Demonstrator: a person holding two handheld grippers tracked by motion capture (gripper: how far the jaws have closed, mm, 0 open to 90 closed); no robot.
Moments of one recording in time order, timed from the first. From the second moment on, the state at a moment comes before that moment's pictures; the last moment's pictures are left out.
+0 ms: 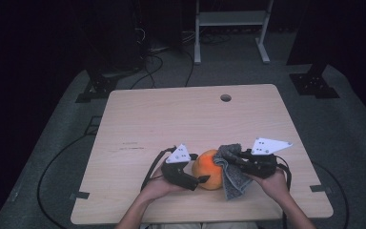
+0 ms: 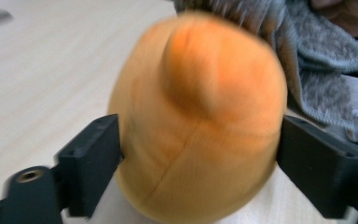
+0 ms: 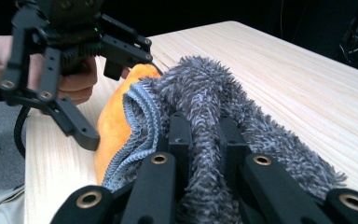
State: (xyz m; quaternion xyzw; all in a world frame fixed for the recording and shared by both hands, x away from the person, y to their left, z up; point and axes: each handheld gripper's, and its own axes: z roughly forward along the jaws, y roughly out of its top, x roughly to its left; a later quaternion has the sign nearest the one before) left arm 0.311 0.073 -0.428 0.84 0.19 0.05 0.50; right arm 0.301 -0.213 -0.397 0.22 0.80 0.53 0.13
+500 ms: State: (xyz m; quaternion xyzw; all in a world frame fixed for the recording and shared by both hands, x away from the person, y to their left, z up) left arm 0.299 0.064 -0.431 0.84 0.17 0.07 0.50; right arm 0.294 -0.180 -0.374 0.17 0.82 0.52 0.15
